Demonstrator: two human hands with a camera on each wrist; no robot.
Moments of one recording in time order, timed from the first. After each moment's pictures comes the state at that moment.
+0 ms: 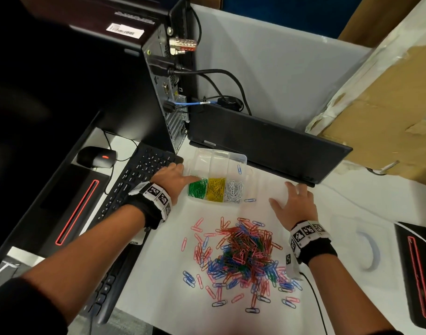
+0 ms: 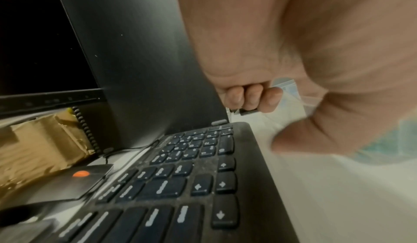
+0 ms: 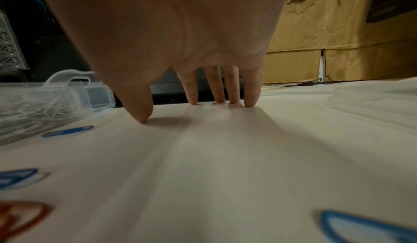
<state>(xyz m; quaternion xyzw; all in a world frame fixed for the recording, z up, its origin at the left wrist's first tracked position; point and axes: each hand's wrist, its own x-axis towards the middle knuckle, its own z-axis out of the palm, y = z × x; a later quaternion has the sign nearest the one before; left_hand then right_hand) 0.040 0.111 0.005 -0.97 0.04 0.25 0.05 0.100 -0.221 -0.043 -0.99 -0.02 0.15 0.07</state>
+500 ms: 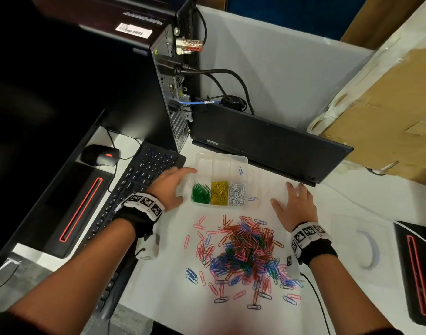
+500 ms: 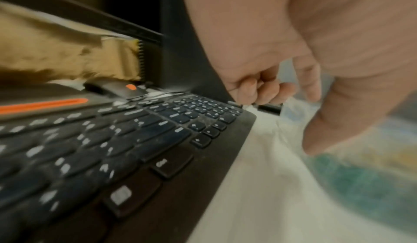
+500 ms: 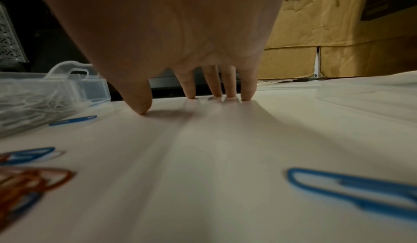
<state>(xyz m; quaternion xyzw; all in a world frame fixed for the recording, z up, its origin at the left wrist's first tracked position) 0.009 0.120 0.003 -0.94 -0.08 0.16 -0.29 0.092 -0.221 -0.041 -0.98 -0.02 0.17 0.08</state>
